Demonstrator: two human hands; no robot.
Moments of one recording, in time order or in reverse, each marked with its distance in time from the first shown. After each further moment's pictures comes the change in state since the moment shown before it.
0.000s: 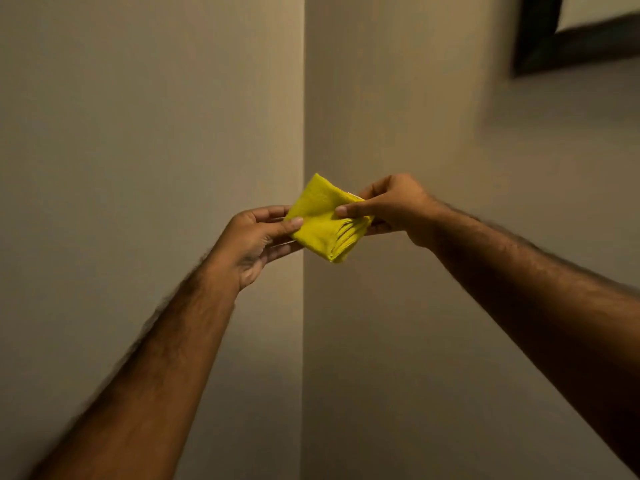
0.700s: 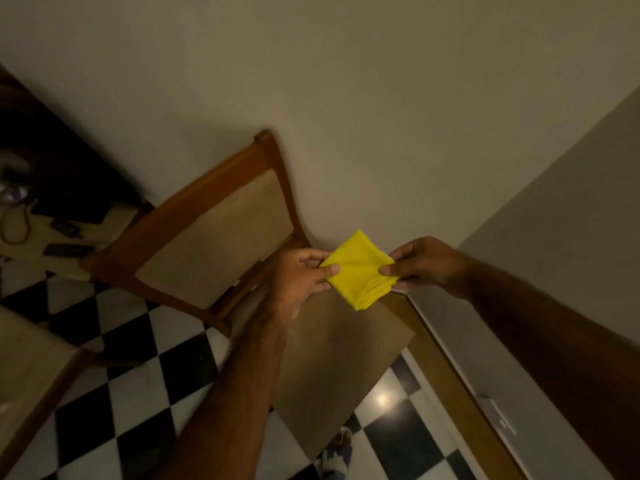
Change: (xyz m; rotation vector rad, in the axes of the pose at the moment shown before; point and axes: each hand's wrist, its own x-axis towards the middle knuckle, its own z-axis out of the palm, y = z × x) left_hand -0.268 -0.424 -0.361 0.117 0.570 -0.802; right_hand -0.111 0.432 0.484 0.026 -0.869 0.797
